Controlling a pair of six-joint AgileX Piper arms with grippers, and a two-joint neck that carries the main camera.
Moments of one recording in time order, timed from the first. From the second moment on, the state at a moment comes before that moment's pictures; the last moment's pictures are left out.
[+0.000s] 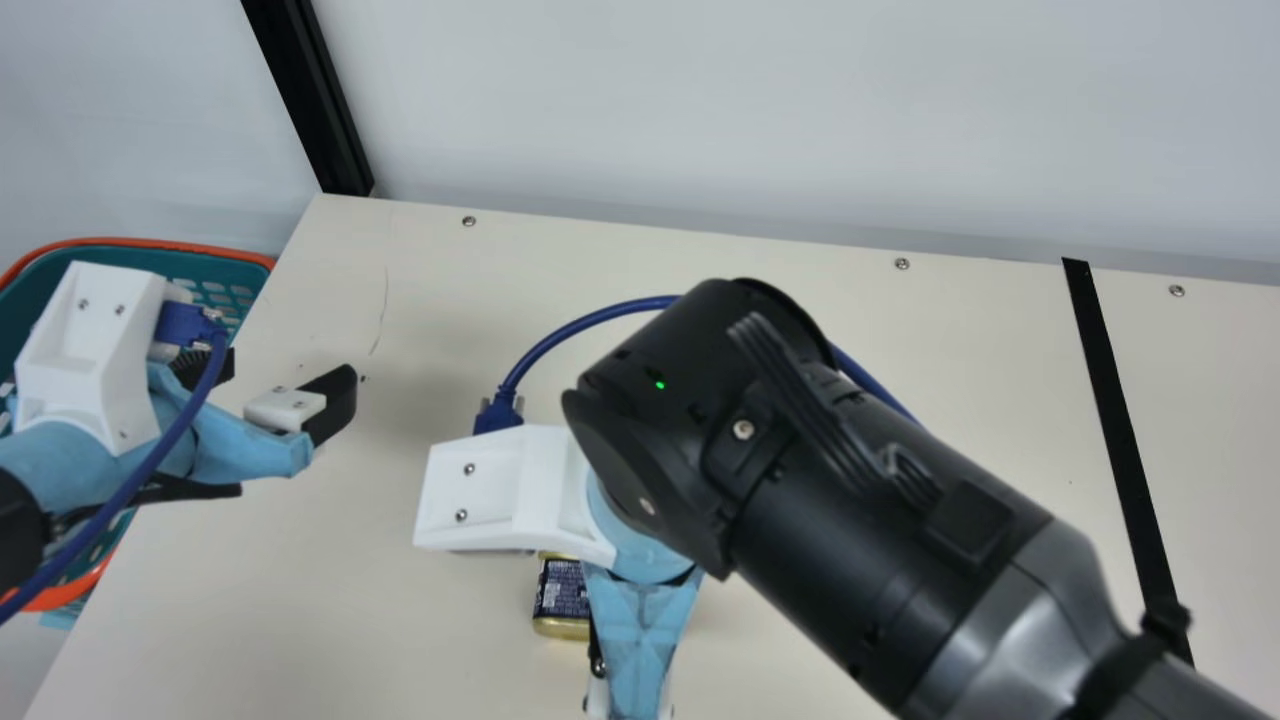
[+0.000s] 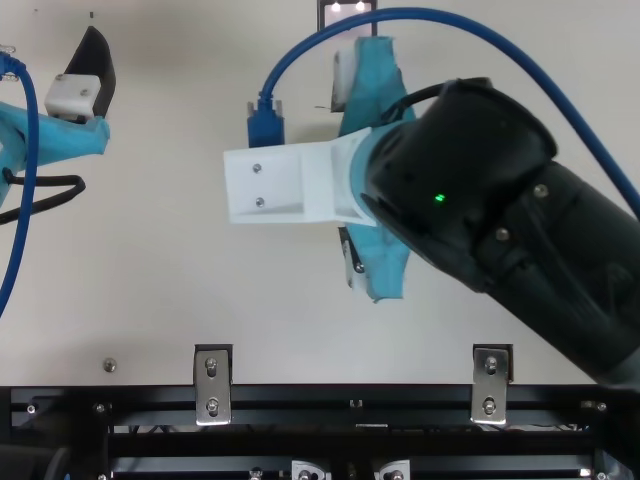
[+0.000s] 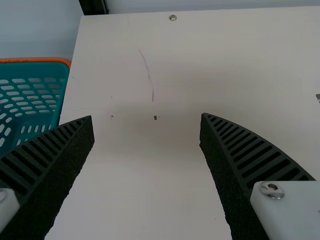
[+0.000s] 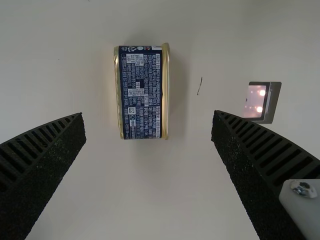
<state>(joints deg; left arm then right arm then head) 0.3 72.3 -31.6 1.1 5.2 -3.1 47.8 102.1 -89.0 -2.6 69.1 -43.2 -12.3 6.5</state>
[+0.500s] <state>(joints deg) 0.3 72.3 -31.6 1.1 5.2 -3.1 48.2 105.4 -89.7 -1.8 67.9 -42.7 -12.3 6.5</state>
